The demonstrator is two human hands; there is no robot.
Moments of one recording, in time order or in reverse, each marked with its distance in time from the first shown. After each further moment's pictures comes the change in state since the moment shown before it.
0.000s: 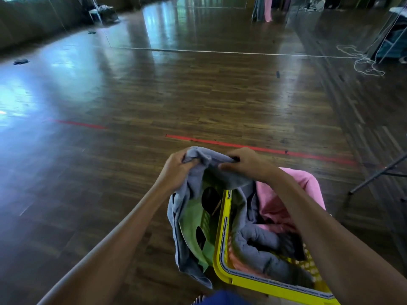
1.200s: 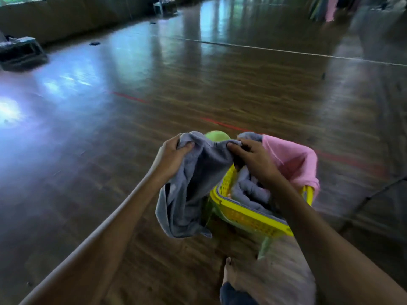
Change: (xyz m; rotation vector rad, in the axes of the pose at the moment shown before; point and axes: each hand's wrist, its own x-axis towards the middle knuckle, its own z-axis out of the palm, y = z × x) left_hand -0.272 0.084 0.062 0.074 0.368 -0.095; right_hand -0.250 -0.088 0.050 0.575 0.151 -0.074
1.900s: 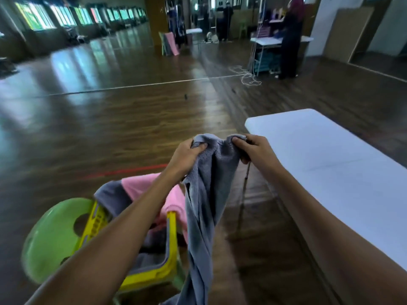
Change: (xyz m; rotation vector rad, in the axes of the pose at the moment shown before) left_hand 0.016 0.206 0.494 -0.089 -0.671 0.231; right_hand -0.187 0.025 -0.460 -0.130 0.741 0.086
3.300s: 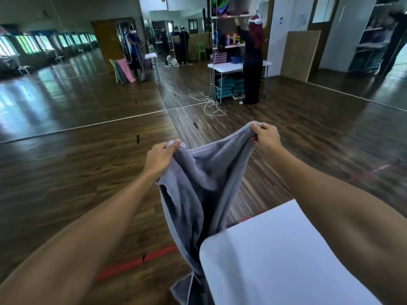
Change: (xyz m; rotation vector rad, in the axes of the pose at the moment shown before) left_hand 0.903 -0.002 0.232 0.341 0.110 -0.007; right_hand 0.866 0.239 -0.391 -0.010 0.536 0.215
